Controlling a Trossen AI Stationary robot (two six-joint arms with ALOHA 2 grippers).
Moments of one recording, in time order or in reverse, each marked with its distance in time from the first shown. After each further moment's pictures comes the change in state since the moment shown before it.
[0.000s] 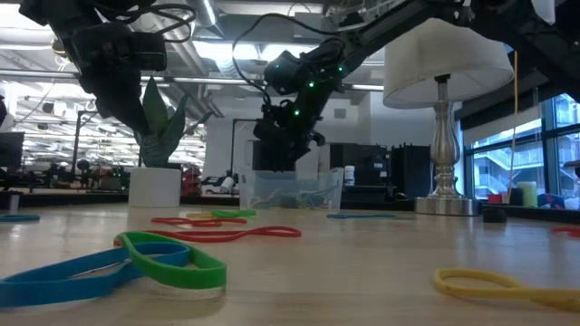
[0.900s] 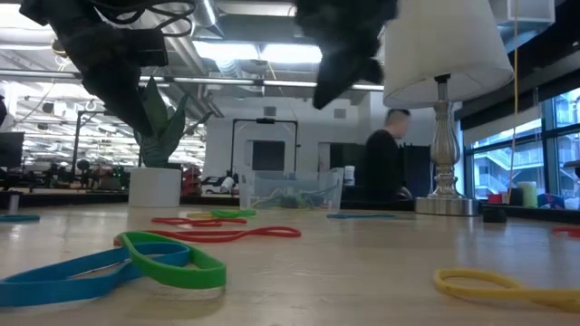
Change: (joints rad) left arm 0.001 0.000 0.001 0.006 -0.026 0.154; right arm 0.529 -0.398 -0.278 -0.282 -0.024 0.497
